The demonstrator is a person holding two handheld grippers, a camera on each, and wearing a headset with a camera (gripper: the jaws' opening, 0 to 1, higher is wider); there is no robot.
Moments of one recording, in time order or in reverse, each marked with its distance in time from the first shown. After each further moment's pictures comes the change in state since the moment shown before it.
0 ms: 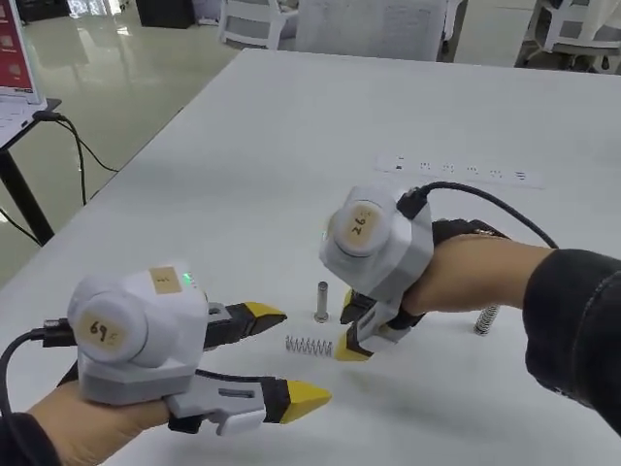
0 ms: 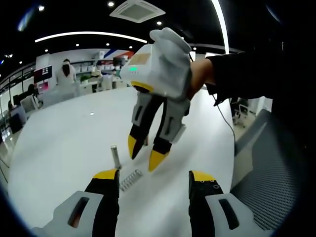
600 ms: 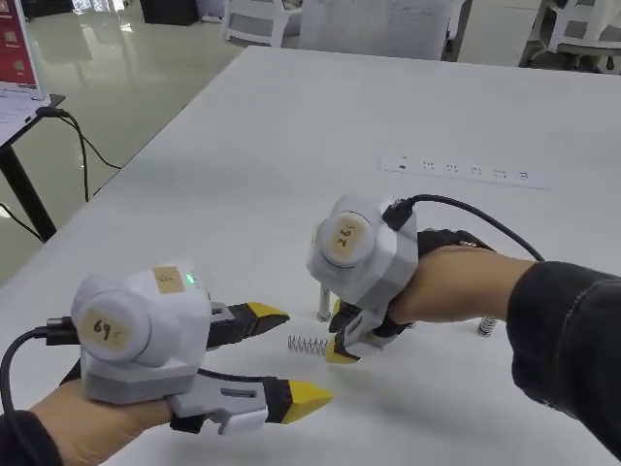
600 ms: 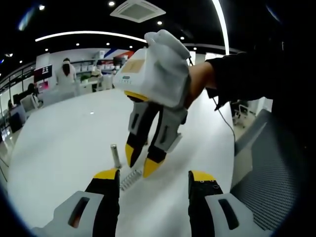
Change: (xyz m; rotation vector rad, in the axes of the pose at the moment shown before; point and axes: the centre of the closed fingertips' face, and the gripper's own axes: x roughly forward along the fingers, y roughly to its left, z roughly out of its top) left arm 0.000 0.000 -0.001 -0.004 0.002 -0.002; right arm 0.014 0.001 0.007 -0.002 -0.002 0.002
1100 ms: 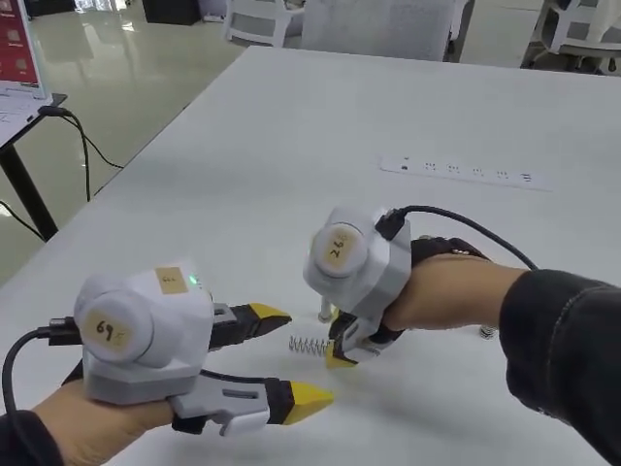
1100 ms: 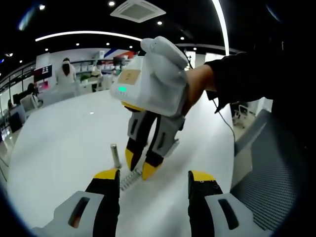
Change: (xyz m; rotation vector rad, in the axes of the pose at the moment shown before) left arm 0.001 0.000 0.000 -0.002 -0.001 -0.003; right arm 0.009 0.000 -0.004 -0.007 0.027 -0.004
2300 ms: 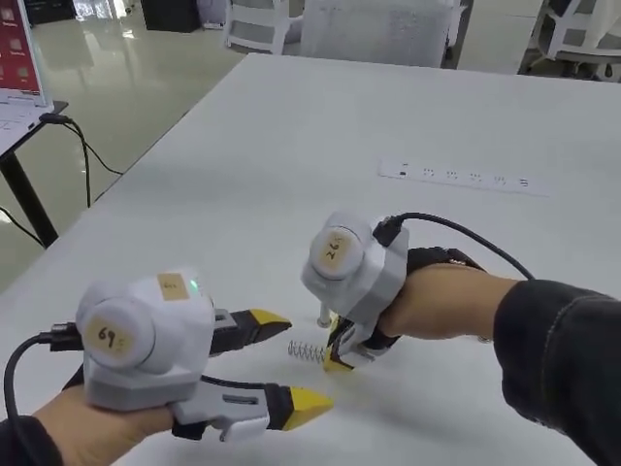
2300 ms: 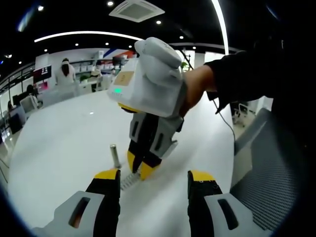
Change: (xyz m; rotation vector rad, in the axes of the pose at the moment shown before) left arm -0.001 -0.001 0.000 0.010 0.006 0.000; right arm 0.001 0.002 0.002 0.079 -0.008 -0.002
